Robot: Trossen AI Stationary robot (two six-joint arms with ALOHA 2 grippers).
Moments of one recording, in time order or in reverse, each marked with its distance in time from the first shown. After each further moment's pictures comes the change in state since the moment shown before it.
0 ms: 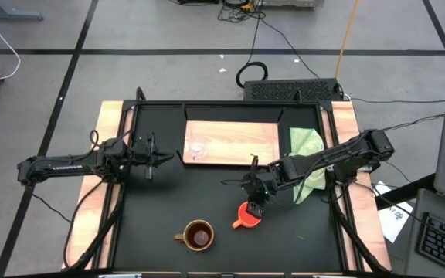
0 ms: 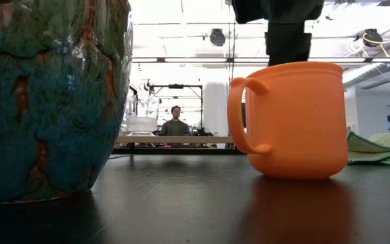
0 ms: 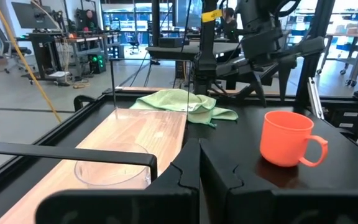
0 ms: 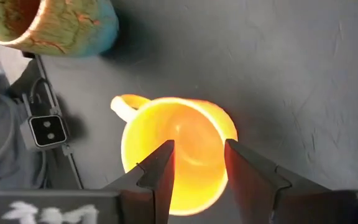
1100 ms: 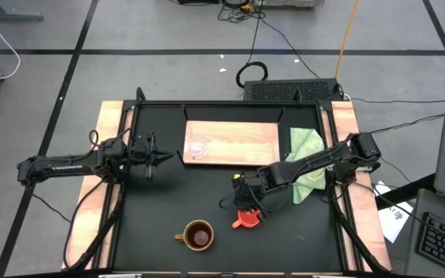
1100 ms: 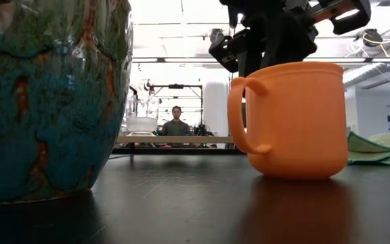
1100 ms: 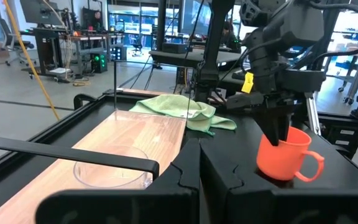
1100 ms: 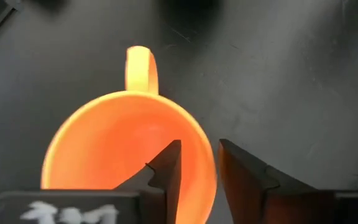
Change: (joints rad) left arm 0.000 0.000 0.000 0.025 -0.016 -0.077; right arm -0.007 0.133 -0.001 0.149 -0.048 -1.040
